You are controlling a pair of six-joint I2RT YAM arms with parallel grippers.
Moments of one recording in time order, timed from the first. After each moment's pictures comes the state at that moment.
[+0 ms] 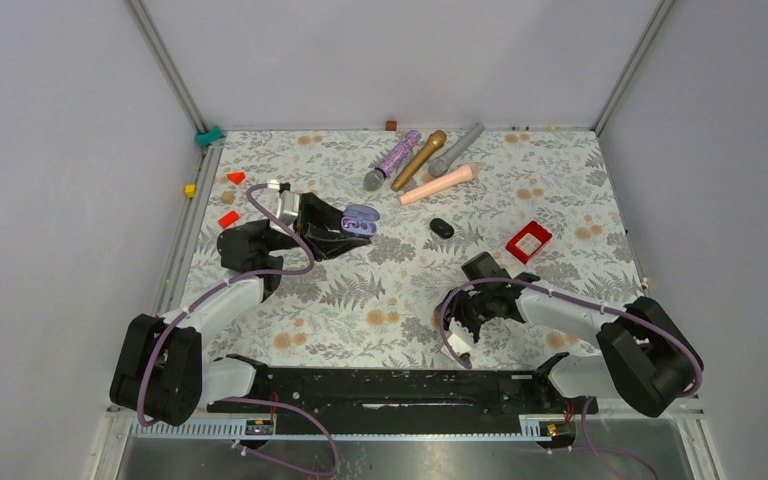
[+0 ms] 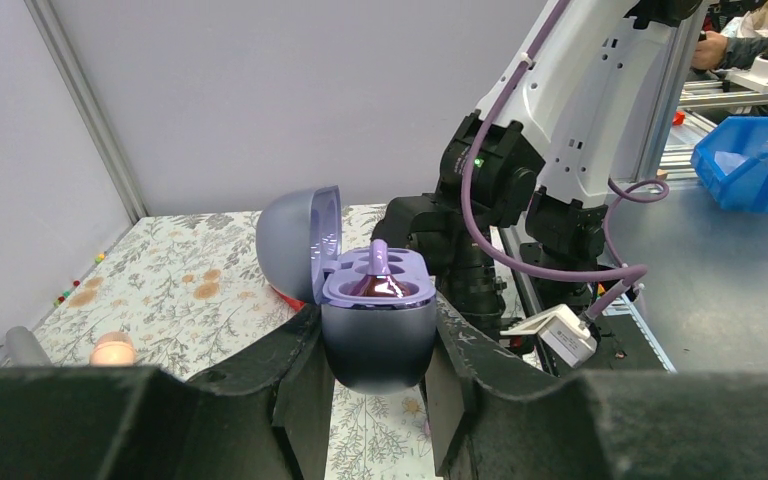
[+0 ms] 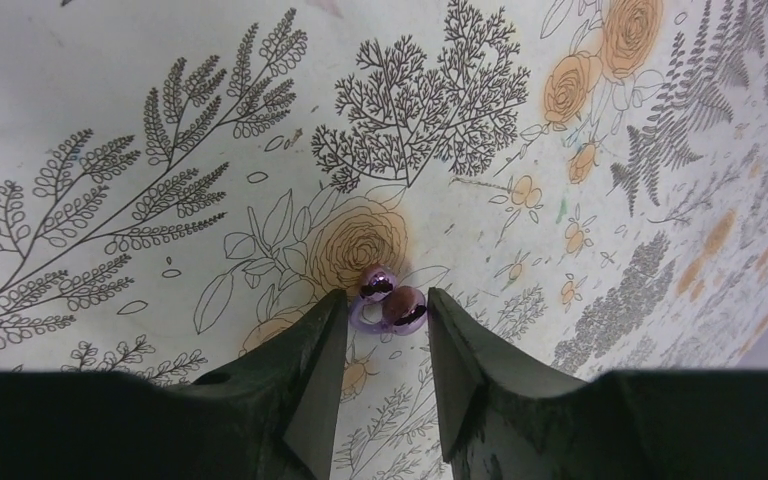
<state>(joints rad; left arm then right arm) -0.31 1.23 0.59 1.41 1.18 -0.63 0.63 1.29 0.49 -0.39 -0.56 -2.00</state>
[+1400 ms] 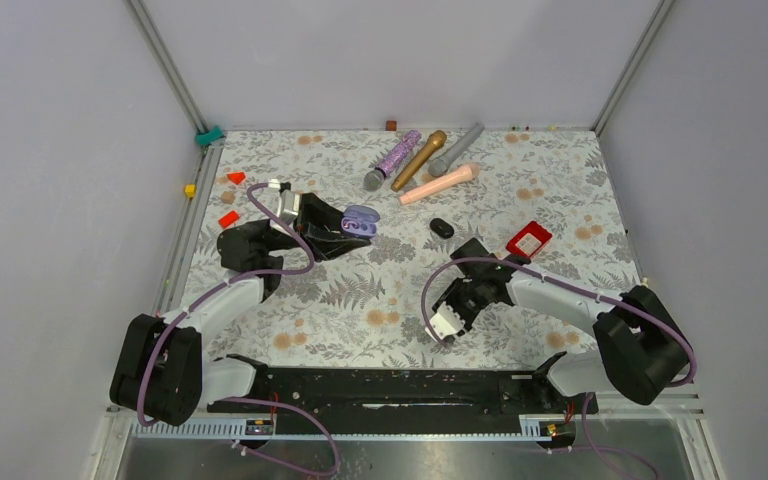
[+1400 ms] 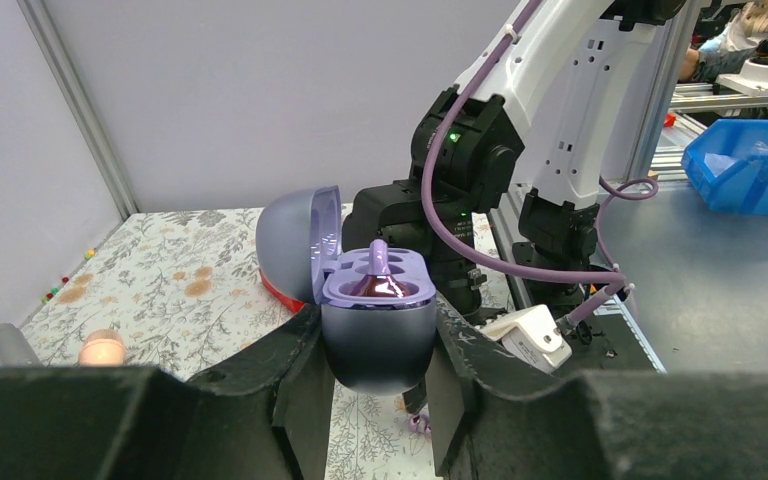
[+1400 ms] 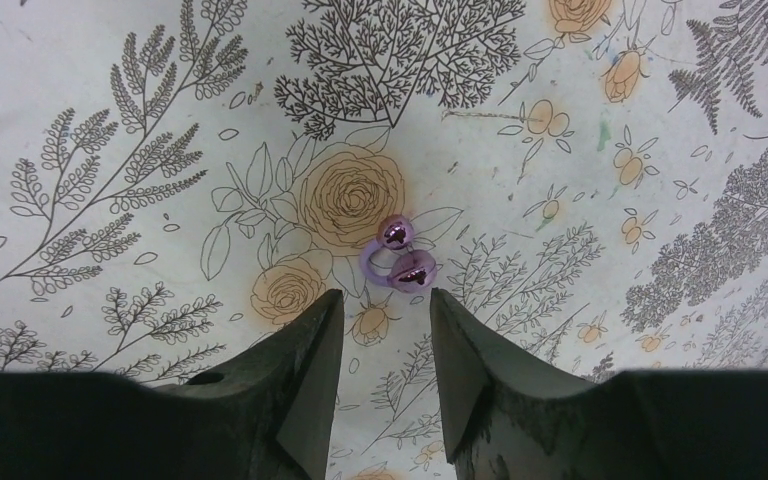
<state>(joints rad) -0.31 1.23 0.59 1.41 1.18 -0.65 0.67 1.37 0.69 -0.61 -0.43 -1.74</state>
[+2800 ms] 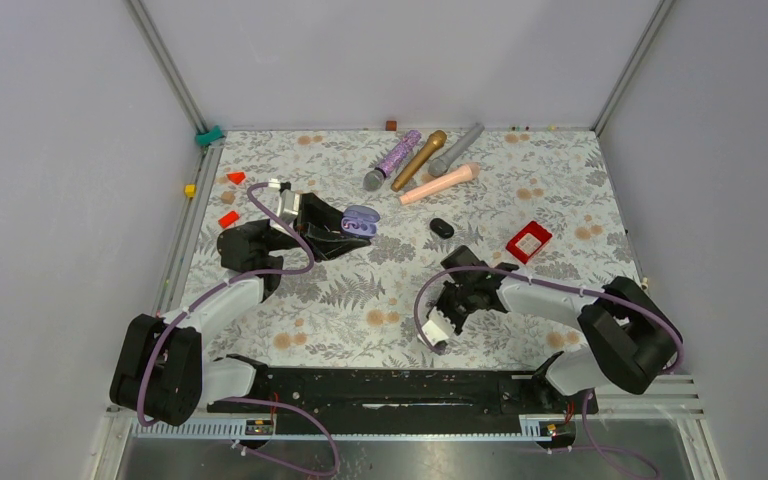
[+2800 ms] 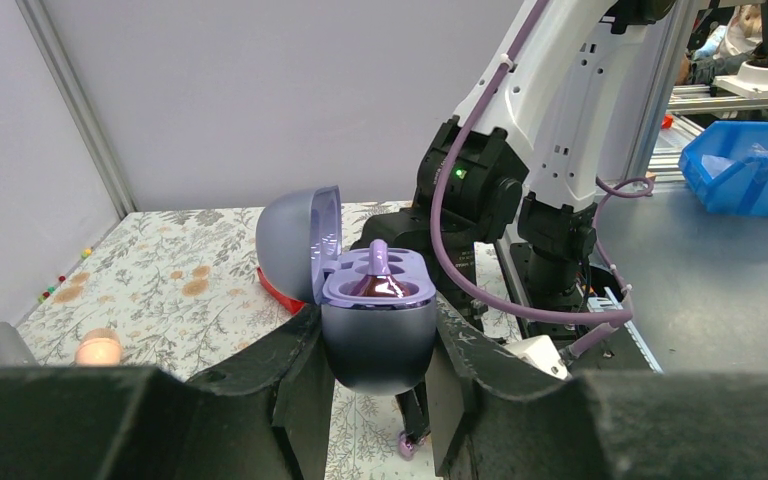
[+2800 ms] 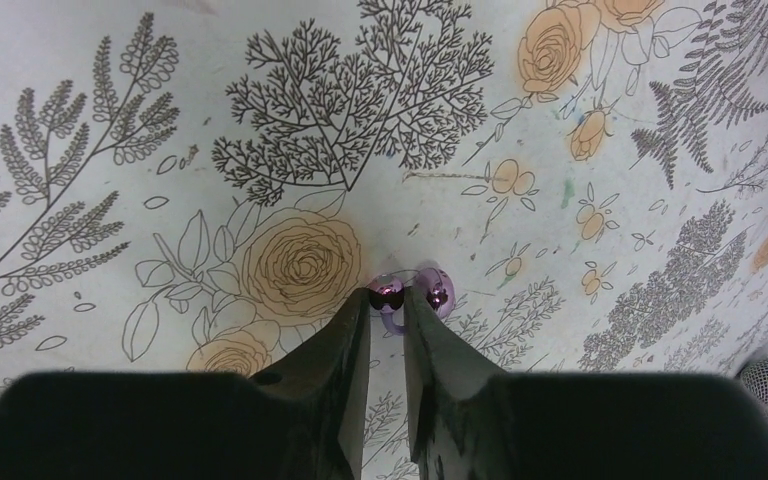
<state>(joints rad) -0.31 1.23 0.59 1.41 1.18 -0.65 0.73 1.43 0.63 -0.40 -0.43 -1.75</state>
